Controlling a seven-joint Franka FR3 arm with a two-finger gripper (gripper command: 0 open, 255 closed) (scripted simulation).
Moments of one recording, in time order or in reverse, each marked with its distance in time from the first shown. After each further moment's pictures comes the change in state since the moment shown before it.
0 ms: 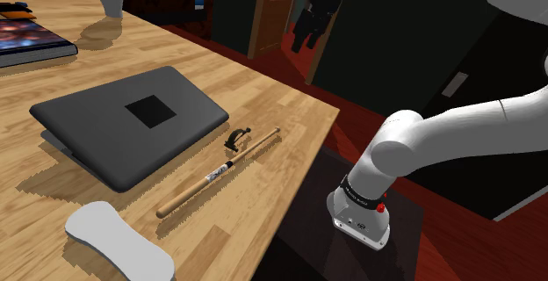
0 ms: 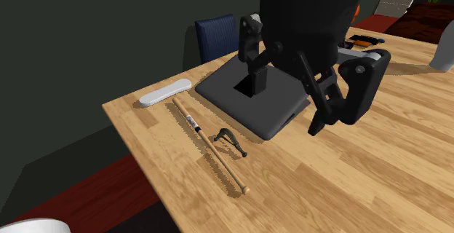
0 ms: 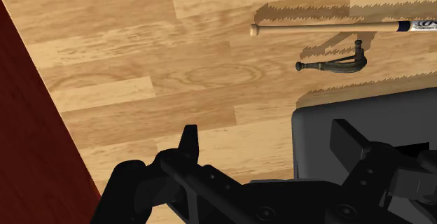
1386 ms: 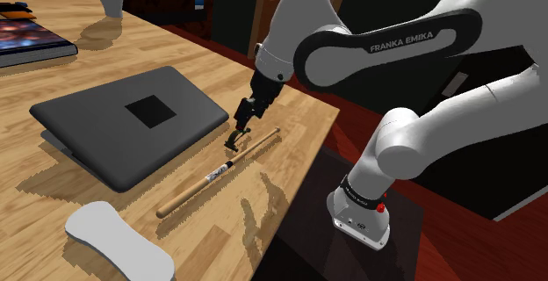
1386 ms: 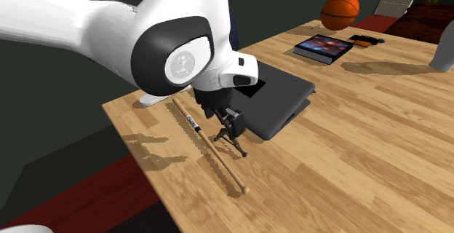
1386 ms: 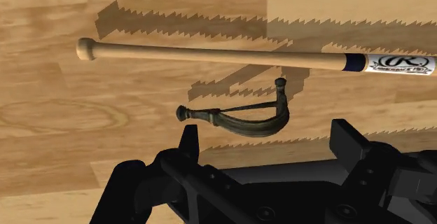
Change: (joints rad) arm 0.163 0.170 0.329 -0.356 0.205 0.598 0.215
